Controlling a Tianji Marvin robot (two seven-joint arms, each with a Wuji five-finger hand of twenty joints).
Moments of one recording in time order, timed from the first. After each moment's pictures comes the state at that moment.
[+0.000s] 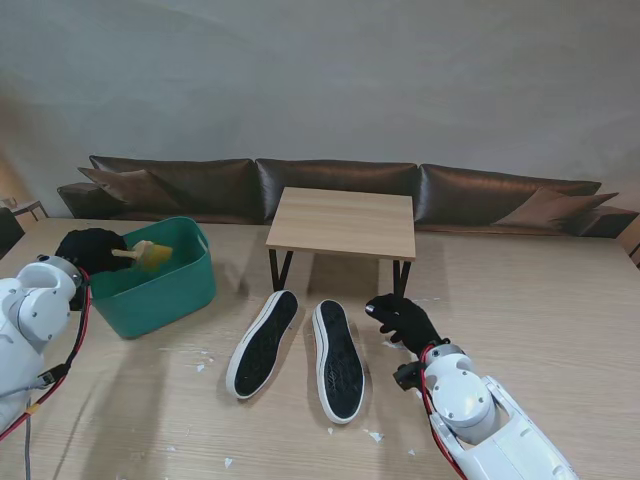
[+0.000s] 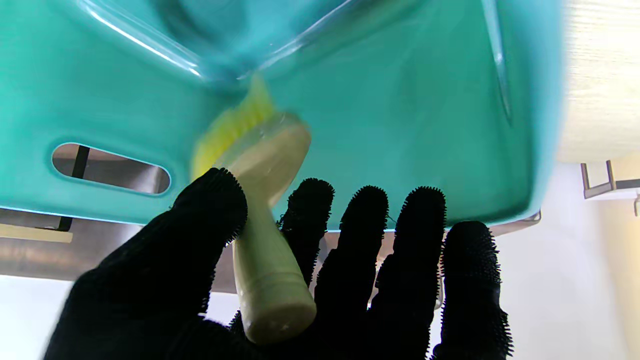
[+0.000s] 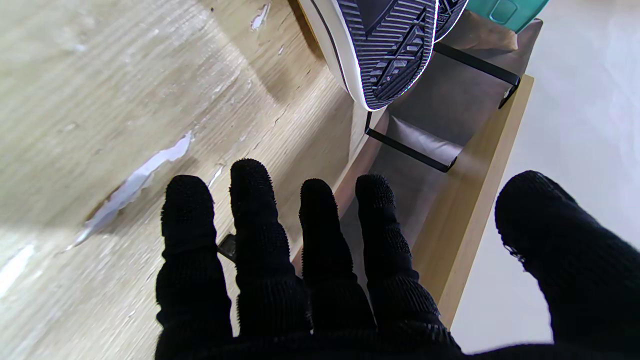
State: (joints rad) left arm 1.18 -1.00 -1.47 -1.07 0.99 -0.21 -0.06; right arm -1.47 -1.21 1.12 -1.37 -0.09 0.01 -0.14; left_hand 0.75 -0.44 0.63 -0.14 0.86 0.26 0.33 0.52 0.97 0.35 0.20 0.48 0.73 0.43 0.41 0.52 0.23 0.44 1.02 0.59; right_hand 0.24 -0.41 0.90 -0.11 0.56 0.09 0.53 0.50 0.64 0.17 0.47 0.47 0.73 0.28 0.34 0.43 0.43 0.37 0.76 0.67
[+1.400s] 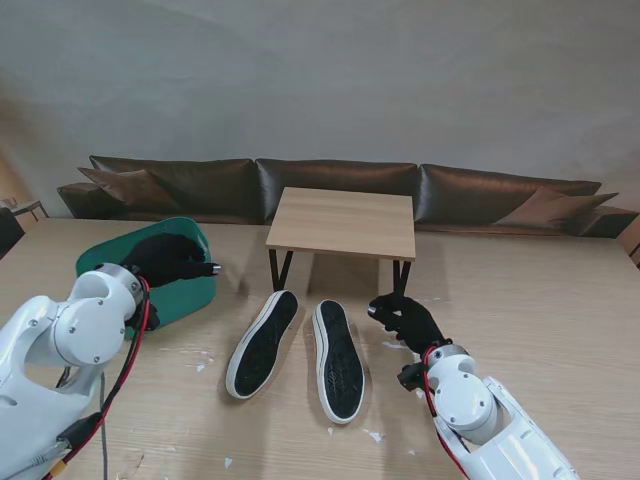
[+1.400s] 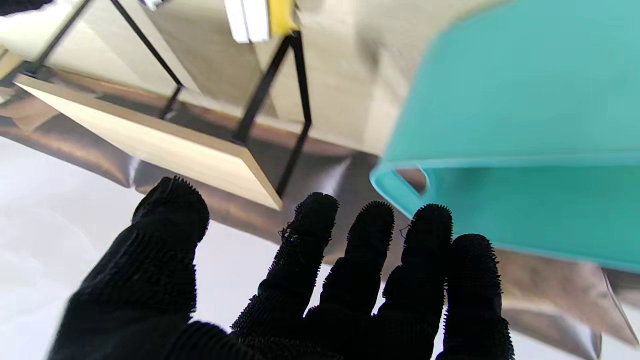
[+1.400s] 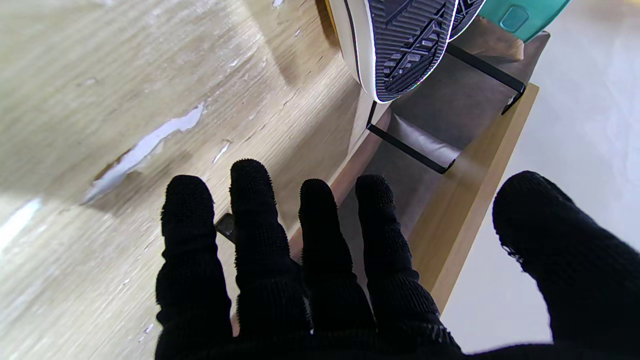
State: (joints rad) left arm 1.49 -1.03 -1.43 -1.82 0.70 0.18 -0.36; right arm -1.47 -1.20 1.13 -1.37 -0.18 -0.01 -0.16; left_hand 0.73 -0.32 0.32 -0.12 0.81 0.30 0.24 0.47 0.87 0.41 0.17 0.47 0.60 0.48 0.38 0.54 0.14 0.44 0.92 0.66; right_hand 0.24 -0.41 0.92 -0.11 0.56 0.09 0.53 0.49 0.64 0.17 0.47 0.47 0.73 0.28 0.34 0.43 0.43 0.37 0.76 0.67
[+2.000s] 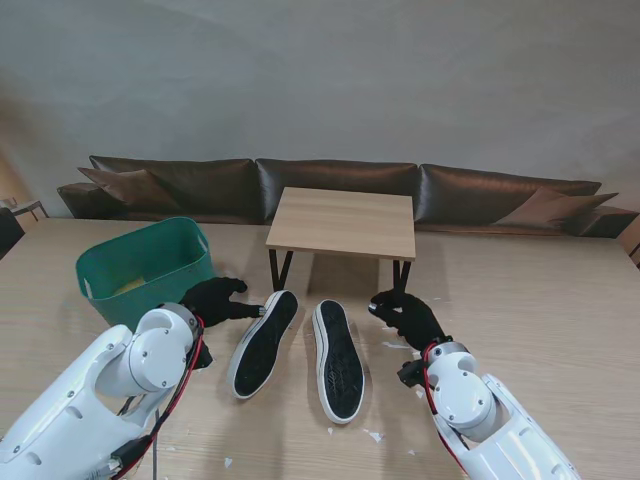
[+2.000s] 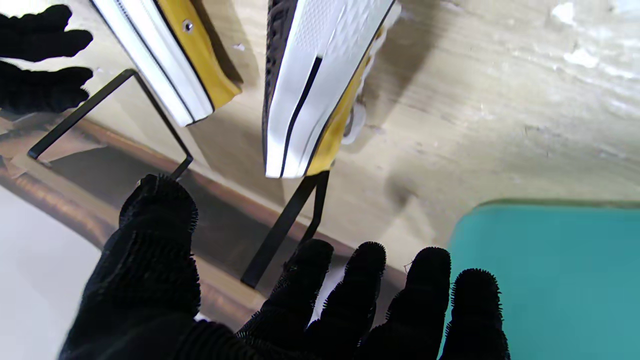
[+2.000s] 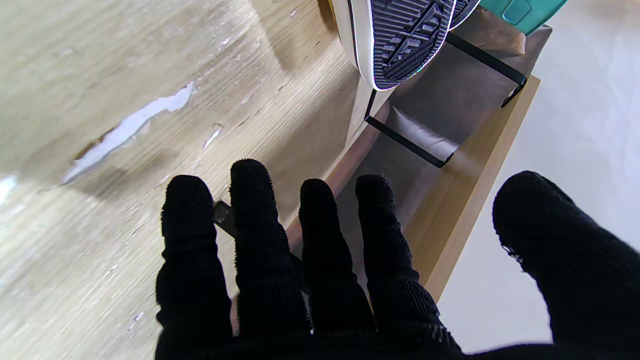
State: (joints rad) left arm 1.46 -1.05 -1.17 -1.70 0.59 0.36 -0.25; right arm -1.46 -1.20 1.13 -1.36 -0.19 -0.02 -0.18; left_hand 0.75 -0.29 0.14 -0.10 0.53 0.34 0.10 0.34 0.56 0.40 0.09 0.39 0.39 0.46 0.15 0.45 0.08 0.39 0.32 0.74; right_hand 0.24 -0.41 0.92 -0.11 0.56 0.09 0.53 0.49 0.64 0.17 0.47 0.47 0.73 0.28 0.34 0.43 0.43 0.37 0.76 0.67
